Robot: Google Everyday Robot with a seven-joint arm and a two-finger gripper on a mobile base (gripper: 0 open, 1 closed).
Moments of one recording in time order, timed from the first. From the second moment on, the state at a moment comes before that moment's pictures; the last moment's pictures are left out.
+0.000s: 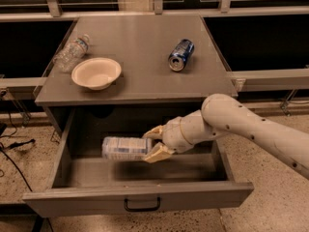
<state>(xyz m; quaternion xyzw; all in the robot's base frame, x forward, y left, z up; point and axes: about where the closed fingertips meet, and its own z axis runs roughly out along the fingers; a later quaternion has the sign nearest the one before) 0.522 0.005 0.685 -0.66 0.62 0.23 0.35</state>
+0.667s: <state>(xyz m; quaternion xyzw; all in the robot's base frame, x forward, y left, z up) 0.526 0.009 0.657 -0.68 0.63 0.21 0.31</state>
